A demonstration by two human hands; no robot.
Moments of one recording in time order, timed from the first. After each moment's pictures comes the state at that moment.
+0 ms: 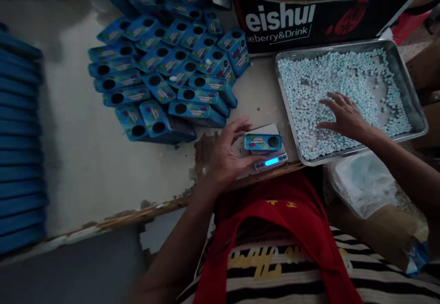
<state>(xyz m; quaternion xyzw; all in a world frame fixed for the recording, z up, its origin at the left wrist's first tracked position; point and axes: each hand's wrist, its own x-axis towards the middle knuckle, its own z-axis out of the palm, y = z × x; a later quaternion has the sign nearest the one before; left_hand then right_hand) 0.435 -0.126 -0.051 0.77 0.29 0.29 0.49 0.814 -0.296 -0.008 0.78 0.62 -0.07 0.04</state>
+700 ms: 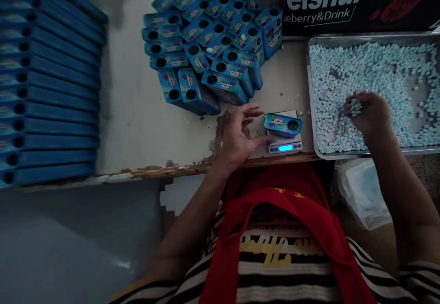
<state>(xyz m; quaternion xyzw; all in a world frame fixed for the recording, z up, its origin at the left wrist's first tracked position) 0.420 -0.130 -0.078 0.76 0.31 0.36 0.44 0.805 -0.252 -0.039 0.63 0.15 -0.42 -0.64</state>
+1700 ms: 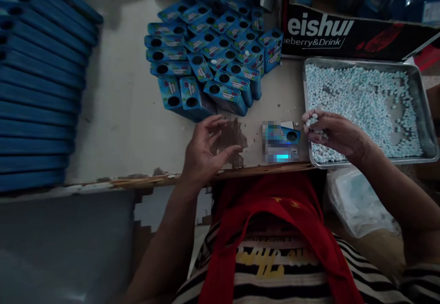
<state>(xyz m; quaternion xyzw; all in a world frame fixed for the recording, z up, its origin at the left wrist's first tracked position) 0.354 -0.121 -0.087 0.71 0.38 0.39 0.46 0.697 -0.233 0.051 0.55 0.23 -0.66 -0.46</state>
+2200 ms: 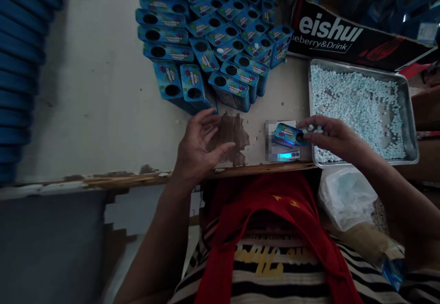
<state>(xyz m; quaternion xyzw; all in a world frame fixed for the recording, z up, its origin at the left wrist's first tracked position) 0.340 -0.113 -0.112 0.68 0.37 0.40 0.49 0.675 -0.237 0.074 0.68 0.51 -0.45 -0.29</state>
